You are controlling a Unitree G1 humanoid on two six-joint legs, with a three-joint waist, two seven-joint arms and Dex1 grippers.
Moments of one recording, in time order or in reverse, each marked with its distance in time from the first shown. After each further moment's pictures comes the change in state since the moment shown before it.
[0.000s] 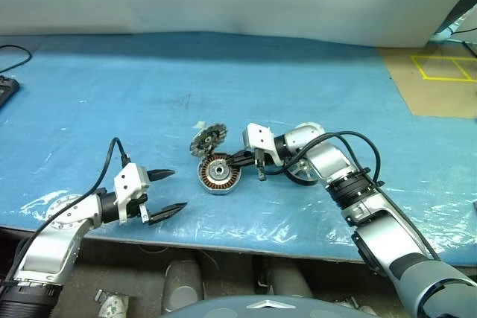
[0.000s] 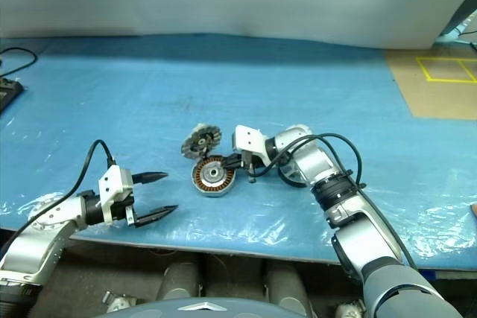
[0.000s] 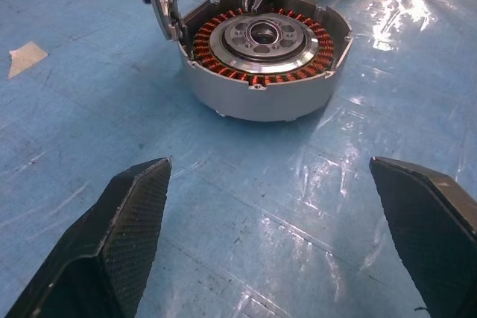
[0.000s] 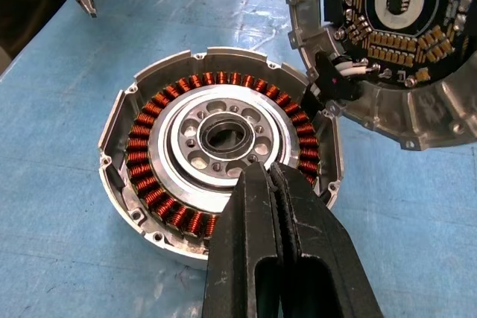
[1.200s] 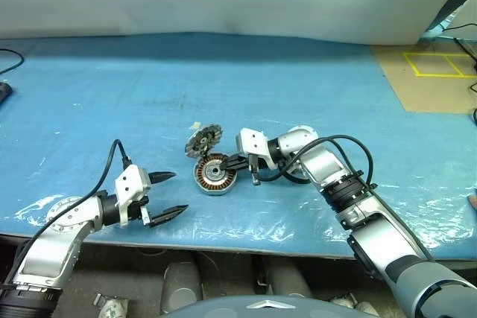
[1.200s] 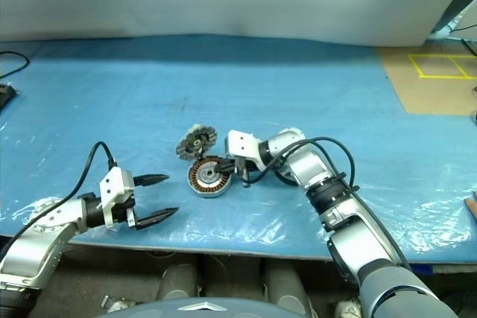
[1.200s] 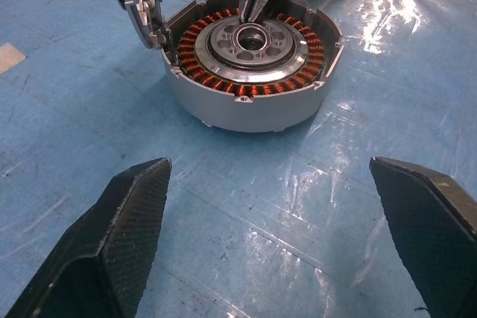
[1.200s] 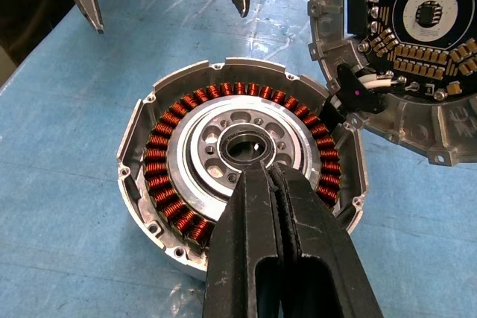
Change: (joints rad) left arm 0.023 0.000 0.000 -0.035 -0.001 0.035 0.014; right arm 0.015 0.040 0.020 -0.040 -0.012 0.006 0.005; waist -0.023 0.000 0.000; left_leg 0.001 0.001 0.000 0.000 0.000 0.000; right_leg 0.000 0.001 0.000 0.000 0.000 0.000
